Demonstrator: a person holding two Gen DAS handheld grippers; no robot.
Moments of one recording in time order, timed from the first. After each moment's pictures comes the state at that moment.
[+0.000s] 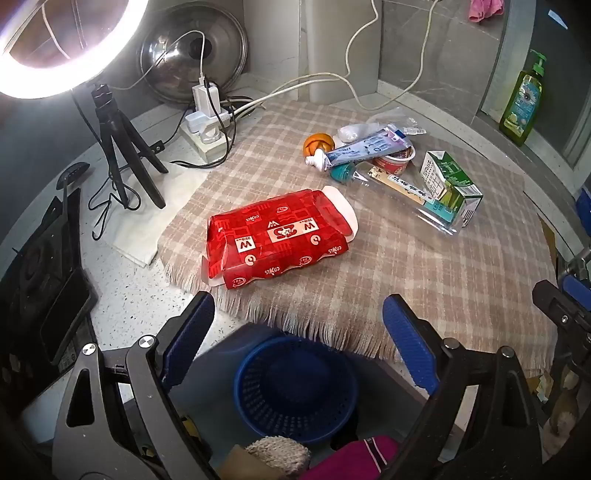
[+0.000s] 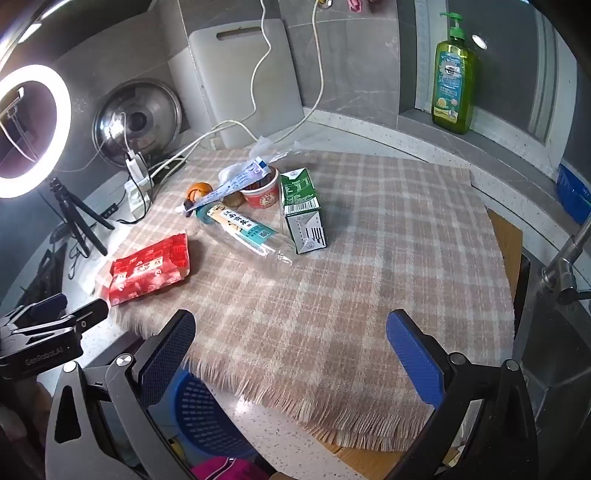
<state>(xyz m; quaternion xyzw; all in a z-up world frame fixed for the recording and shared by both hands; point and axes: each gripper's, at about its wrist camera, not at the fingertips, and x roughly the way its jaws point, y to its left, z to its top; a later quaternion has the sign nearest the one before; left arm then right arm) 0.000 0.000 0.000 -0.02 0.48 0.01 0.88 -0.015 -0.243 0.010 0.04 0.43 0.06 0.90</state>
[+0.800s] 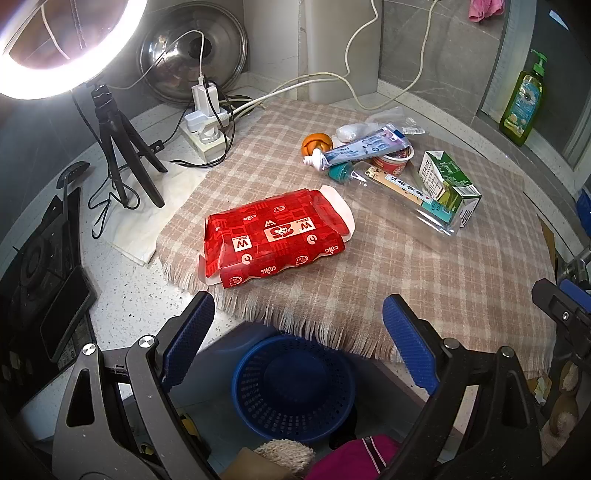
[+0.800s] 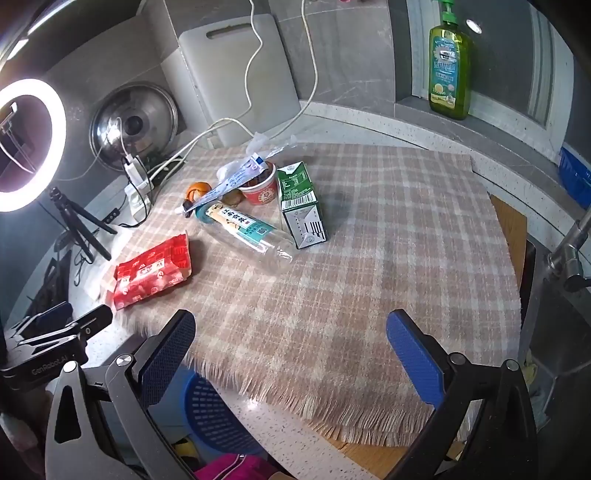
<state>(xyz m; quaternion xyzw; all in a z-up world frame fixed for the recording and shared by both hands) 0.000 -0.001 0.000 -0.01 0.47 0.01 0.88 -0.015 -0.249 0.009 0.07 0.44 0.06 0.89</state>
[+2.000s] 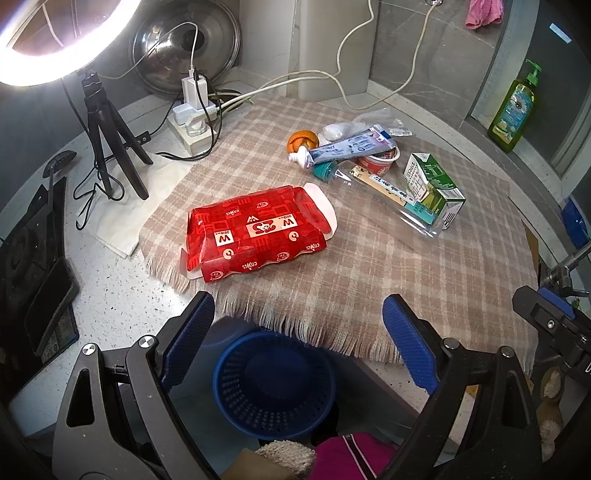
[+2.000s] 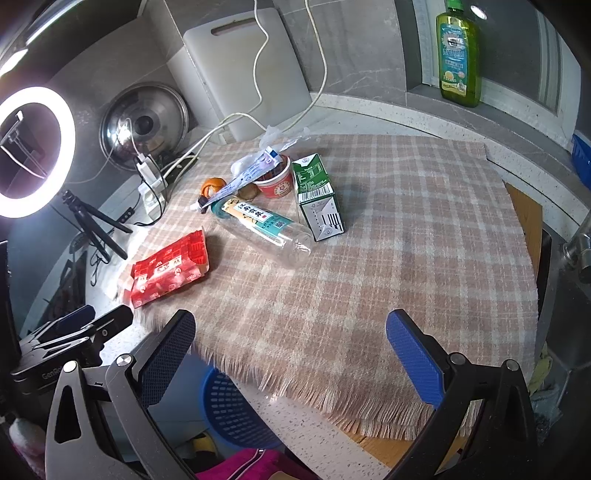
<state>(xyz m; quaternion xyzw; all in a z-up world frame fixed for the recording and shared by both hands) -0.002 -0.006 0.002 -0.04 0.48 -0.01 0.88 -0.011 -0.249 0.007 0.09 0.45 0.09 0.88</state>
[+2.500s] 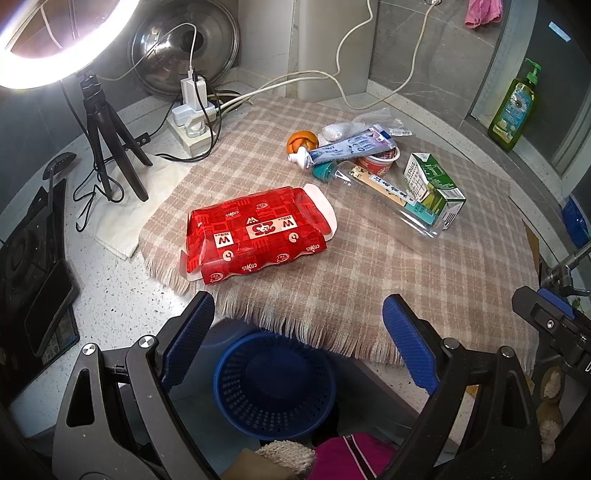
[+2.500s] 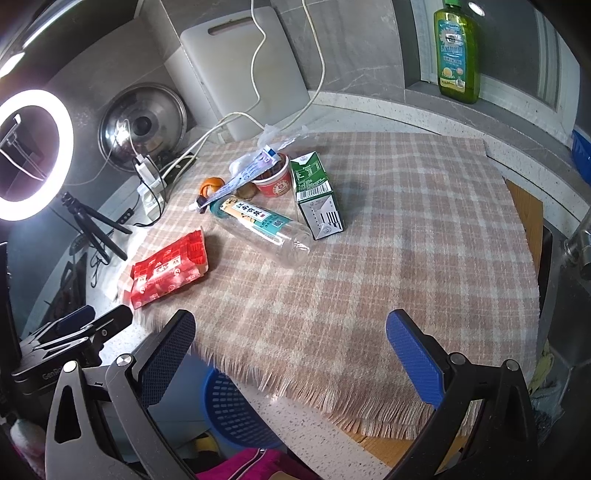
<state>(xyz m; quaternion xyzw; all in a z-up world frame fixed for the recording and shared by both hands) -0.001 -0.005 0.002 -0.04 0.48 -0.01 0.88 -0.010 -0.250 0.006 0.10 0.46 0.09 0.88</state>
